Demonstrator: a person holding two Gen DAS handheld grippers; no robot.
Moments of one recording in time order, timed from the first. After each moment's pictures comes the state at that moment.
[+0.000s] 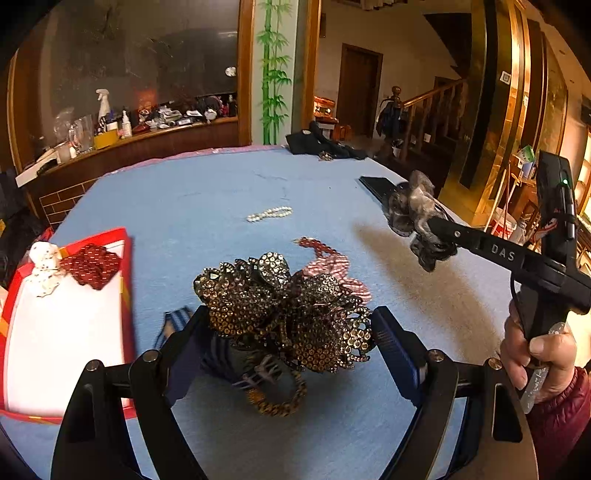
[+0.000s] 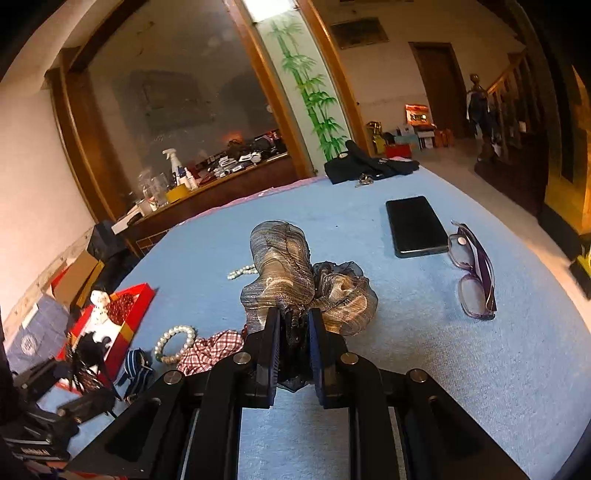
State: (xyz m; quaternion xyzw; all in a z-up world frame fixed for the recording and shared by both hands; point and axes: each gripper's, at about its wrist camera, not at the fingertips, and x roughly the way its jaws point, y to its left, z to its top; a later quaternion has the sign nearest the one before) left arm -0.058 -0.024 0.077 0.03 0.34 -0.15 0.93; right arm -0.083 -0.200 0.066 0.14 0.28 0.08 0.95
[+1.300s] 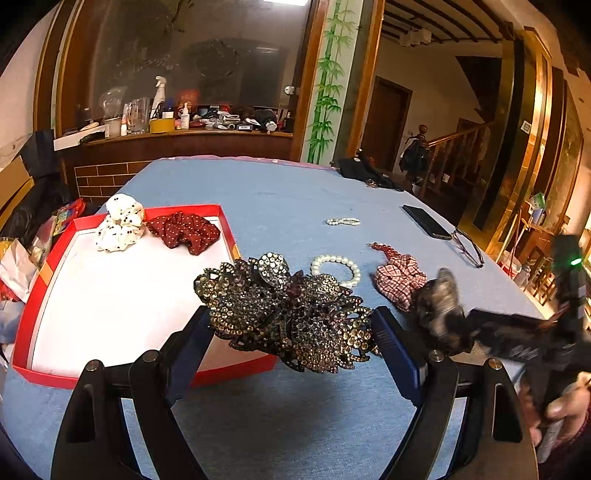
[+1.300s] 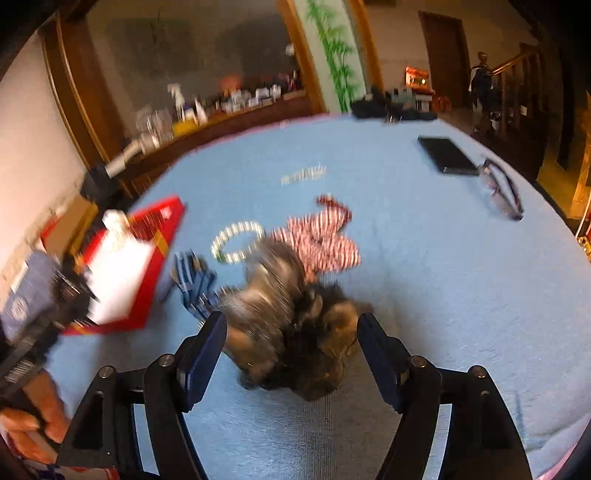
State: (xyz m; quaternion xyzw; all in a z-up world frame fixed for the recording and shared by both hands) left arm -0.101 0.106 0.072 -0.04 0.30 -0.12 0.94; right arm -0.131 -0.078 0.040 0.09 0.40 0.06 0.91
